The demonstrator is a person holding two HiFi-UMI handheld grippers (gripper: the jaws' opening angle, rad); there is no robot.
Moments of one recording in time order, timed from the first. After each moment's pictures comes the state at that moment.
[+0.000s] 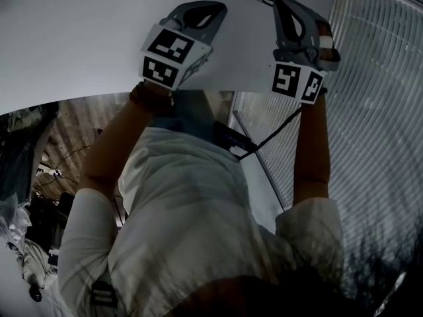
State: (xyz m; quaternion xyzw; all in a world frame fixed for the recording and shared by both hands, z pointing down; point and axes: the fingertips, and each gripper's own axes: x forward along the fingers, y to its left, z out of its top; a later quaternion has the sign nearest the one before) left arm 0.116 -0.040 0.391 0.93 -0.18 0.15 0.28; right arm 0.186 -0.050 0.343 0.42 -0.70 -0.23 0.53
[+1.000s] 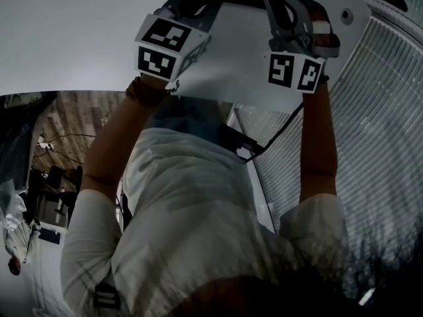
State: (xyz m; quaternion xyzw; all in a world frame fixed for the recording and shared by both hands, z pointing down) left arm 0.052 -0.118 0.447 0.89 -0.26 0.20 0.32; right arm 0.111 -0.138 0.413 0.32 -0.76 -0.24 0.50
